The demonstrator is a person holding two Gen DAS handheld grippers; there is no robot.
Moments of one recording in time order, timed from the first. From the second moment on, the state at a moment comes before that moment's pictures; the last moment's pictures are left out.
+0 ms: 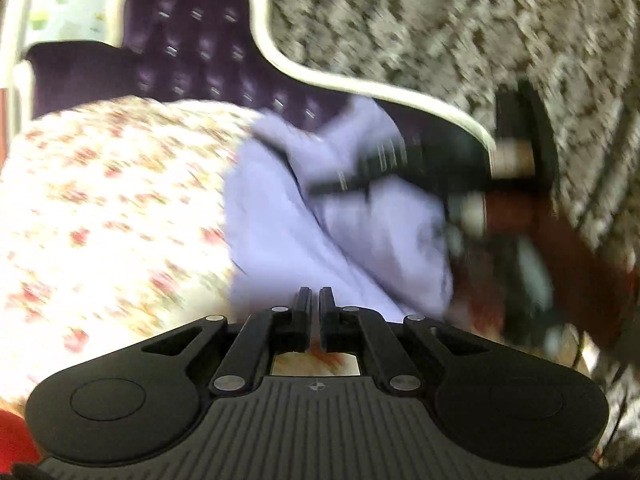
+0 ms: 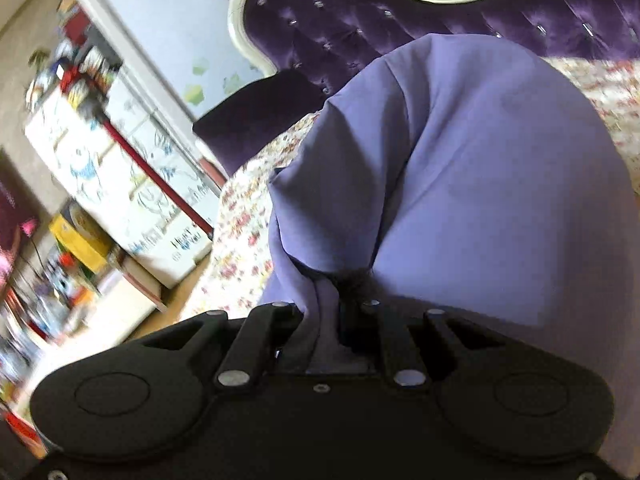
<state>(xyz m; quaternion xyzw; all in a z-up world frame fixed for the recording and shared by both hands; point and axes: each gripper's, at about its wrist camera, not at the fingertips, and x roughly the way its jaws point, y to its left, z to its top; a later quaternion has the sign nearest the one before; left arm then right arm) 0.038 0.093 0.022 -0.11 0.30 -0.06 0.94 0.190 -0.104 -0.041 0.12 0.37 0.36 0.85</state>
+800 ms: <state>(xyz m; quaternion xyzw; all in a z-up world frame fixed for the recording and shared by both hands) 0.180 0.082 0.035 0.03 0.35 -0.08 0.93 0.119 -0.047 -0.065 -0.10 0.21 0.36 0.90</state>
